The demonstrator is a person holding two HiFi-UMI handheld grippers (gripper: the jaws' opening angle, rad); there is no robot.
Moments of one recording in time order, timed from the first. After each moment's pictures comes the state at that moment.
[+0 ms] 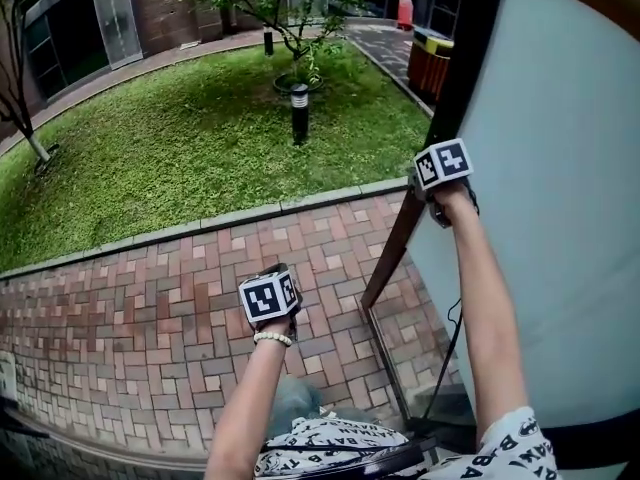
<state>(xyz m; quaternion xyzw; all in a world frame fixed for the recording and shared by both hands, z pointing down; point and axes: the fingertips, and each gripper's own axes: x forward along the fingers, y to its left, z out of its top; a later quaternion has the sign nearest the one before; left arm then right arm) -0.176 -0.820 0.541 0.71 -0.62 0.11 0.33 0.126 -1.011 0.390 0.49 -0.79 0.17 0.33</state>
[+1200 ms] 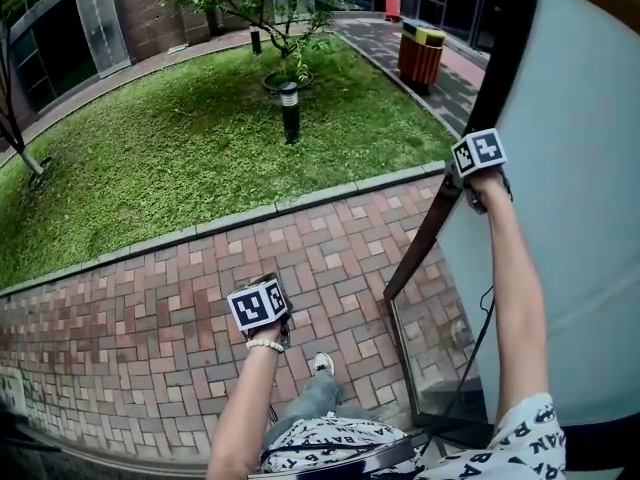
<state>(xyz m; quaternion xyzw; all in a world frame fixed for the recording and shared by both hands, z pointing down) -0.181 -0.828 0.572 0.69 -0.62 0.12 0.36 0.262 -1.043 0.389 0.55 -0.74 0.18 0.35</state>
